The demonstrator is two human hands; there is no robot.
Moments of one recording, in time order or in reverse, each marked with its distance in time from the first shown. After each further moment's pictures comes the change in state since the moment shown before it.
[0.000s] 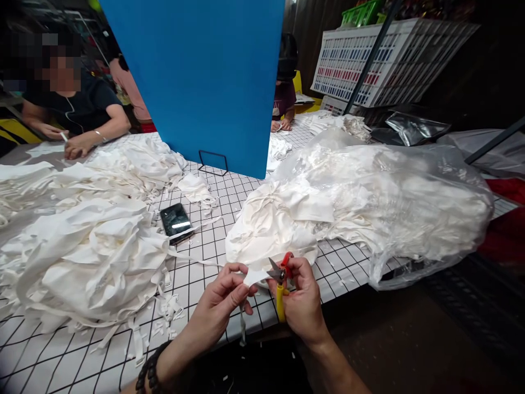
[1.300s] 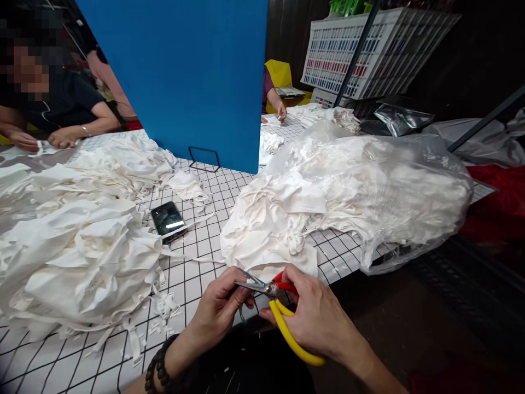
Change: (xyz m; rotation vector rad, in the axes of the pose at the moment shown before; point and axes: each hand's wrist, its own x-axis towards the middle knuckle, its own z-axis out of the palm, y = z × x) left_hand -0.002 -0.006 -0.001 0.531 -0.111 0.267; right_hand -0.008 -0.061 -0.033 -0.907 -0.473 0.108
